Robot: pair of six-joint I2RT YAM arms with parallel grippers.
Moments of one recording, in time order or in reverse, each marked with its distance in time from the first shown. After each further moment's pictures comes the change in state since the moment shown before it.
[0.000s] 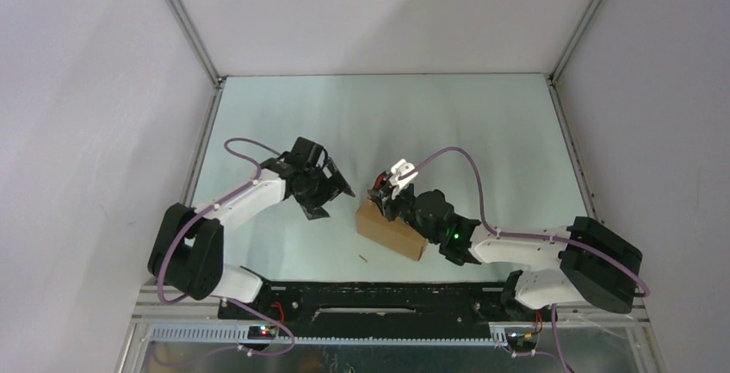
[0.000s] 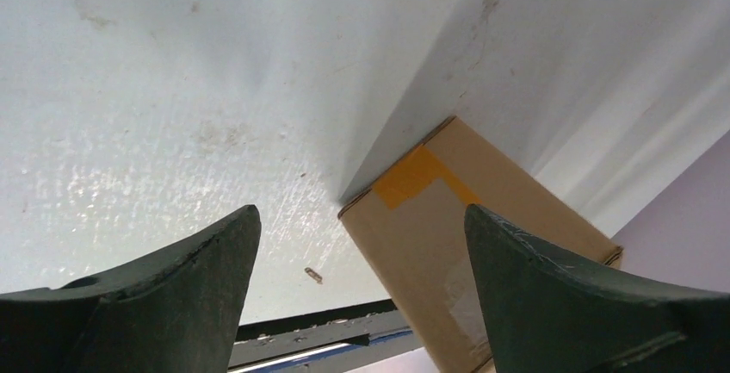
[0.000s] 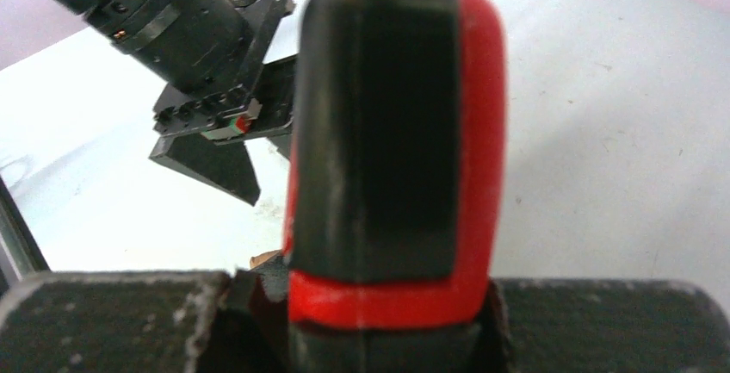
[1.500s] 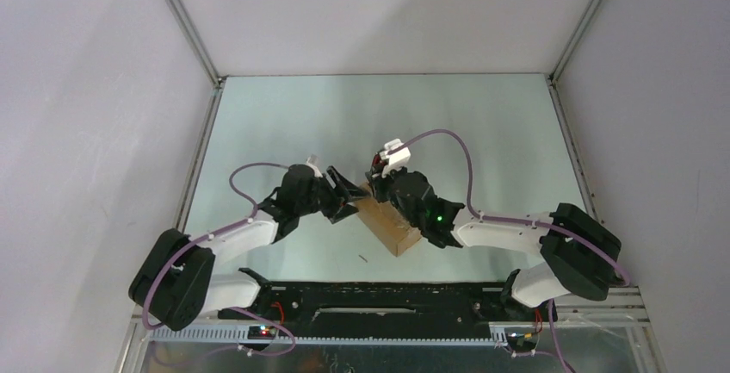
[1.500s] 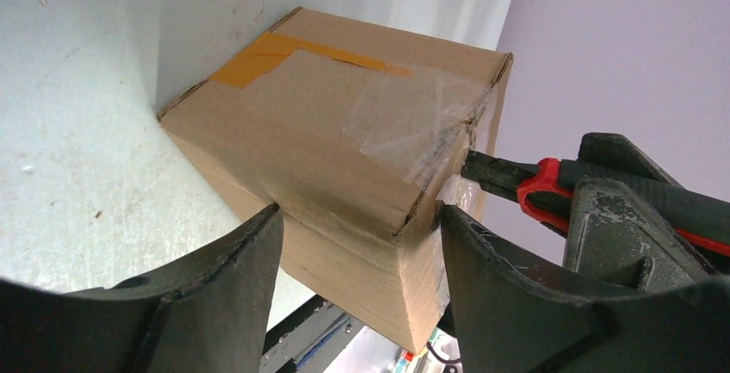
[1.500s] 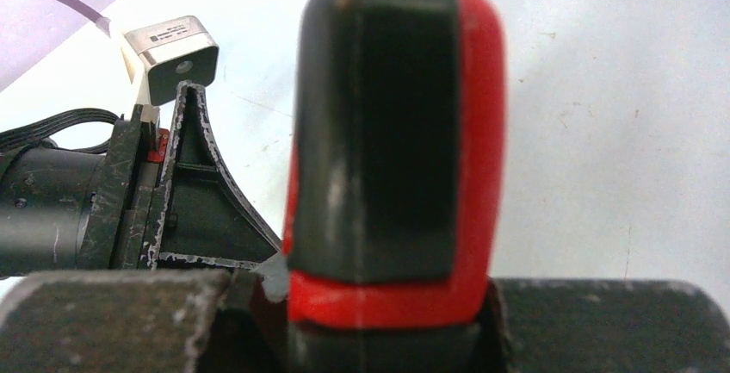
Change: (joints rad) left arm -0.067 -0.180 -0.410 0.768 0.171 -0.196; right arm -0.025 0.142 0.201 -0.149 0.179 0.129
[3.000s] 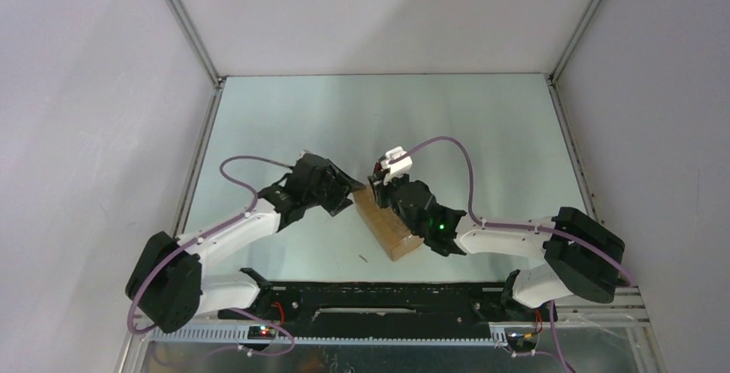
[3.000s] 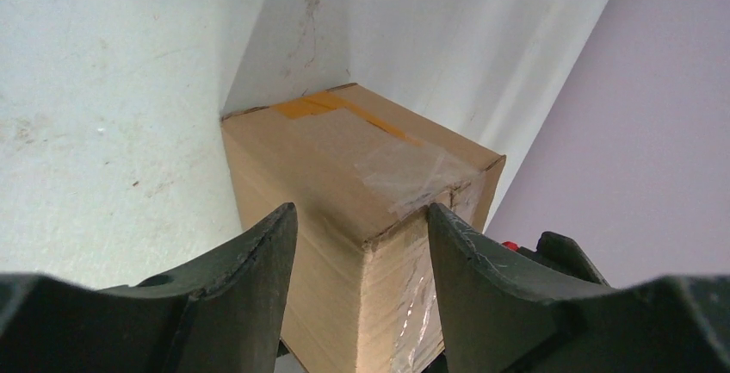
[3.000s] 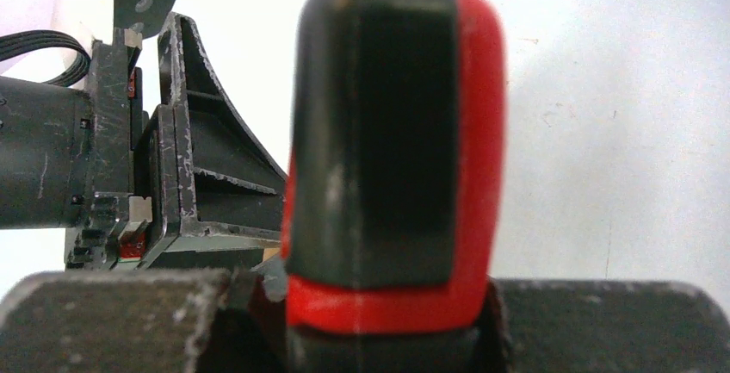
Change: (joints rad) left arm -0.094 -0.038 0.205 -0.404 -0.323 -0.121; right arm 0.048 -0.030 -0.055 0.048 0.058 -0.035
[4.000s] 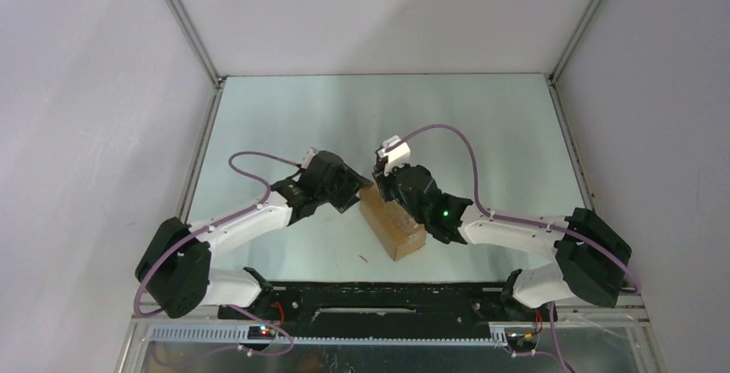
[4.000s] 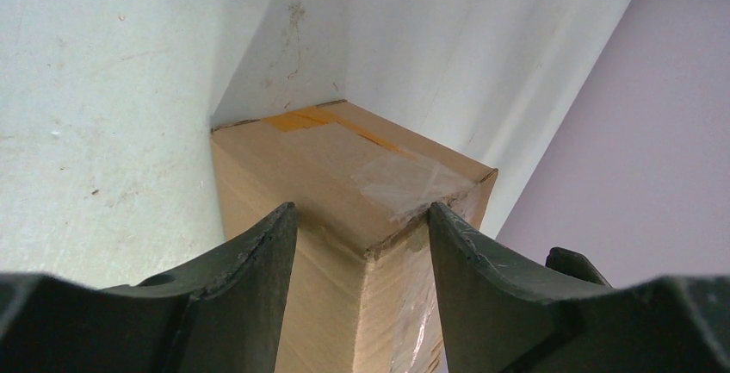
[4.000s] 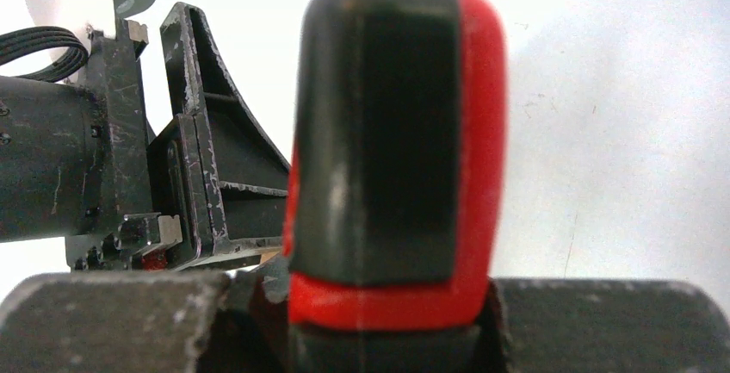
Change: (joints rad) left arm -0.080 0.109 0.093 -0.039 -0.114 -0.068; right arm -0.075 -0.036 0.092 -0.223 -0.097 -0.047
